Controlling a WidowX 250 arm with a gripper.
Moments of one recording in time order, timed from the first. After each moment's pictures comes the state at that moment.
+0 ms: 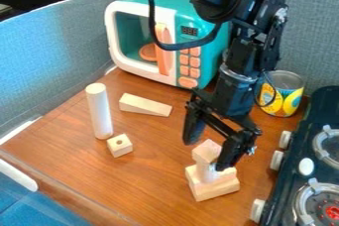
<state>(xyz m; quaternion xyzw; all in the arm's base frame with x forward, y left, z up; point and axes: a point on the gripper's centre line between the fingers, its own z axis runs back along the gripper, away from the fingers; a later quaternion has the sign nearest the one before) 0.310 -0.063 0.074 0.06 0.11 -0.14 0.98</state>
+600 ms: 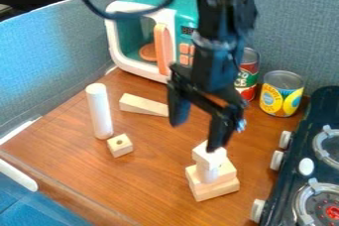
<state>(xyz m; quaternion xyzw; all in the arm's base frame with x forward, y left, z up) 0.292 -0.055 0.118 0.03 0.02 -0.13 0.99</state>
